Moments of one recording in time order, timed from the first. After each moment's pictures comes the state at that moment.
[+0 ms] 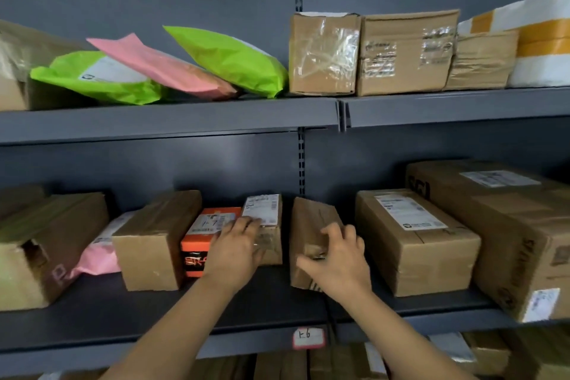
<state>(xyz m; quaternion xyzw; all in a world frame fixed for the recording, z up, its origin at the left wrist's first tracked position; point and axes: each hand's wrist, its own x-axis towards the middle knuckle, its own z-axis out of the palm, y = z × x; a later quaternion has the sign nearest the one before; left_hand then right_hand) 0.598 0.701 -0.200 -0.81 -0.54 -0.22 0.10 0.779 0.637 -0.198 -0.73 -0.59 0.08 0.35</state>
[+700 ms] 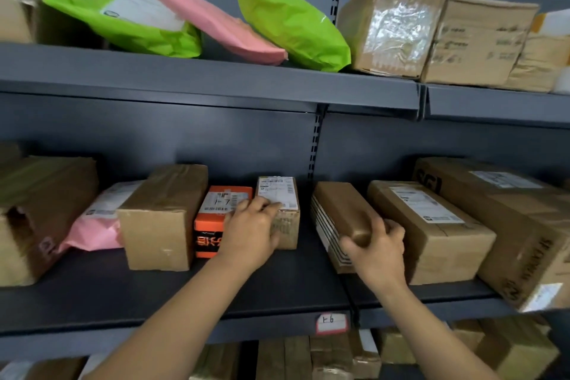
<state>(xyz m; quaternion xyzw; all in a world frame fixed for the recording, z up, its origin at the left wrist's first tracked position) 0.580 0.715 -0.200 -0.83 -0.50 -0.25 0.04 0.776 0.635 -0.204 -0.78 -0.48 0.05 0.40</state>
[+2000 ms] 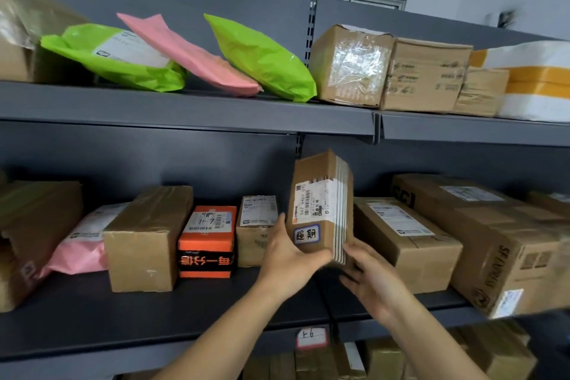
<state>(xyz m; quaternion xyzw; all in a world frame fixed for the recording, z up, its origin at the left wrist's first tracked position) 0.649 0.653 -0.180 -0.67 -0.43 -0.43 -0.42 0.798 0.606 -0.193 -0.50 -0.33 0.50 0.63</state>
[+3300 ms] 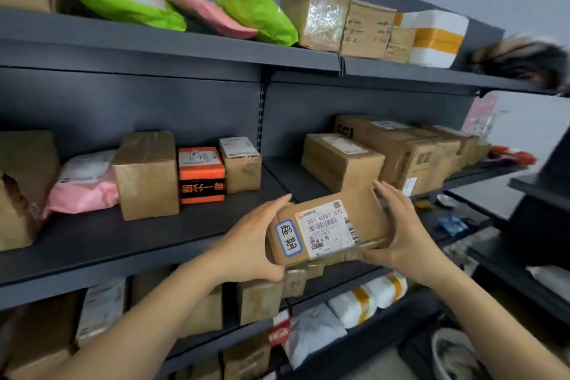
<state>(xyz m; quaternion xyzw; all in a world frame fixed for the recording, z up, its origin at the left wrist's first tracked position) 0.512 0.560 -0.201 -0.91 -0.23 -0.19 -0.28 0.742 0.405 -0.183 -0.72 -0.59 0.04 0.37</state>
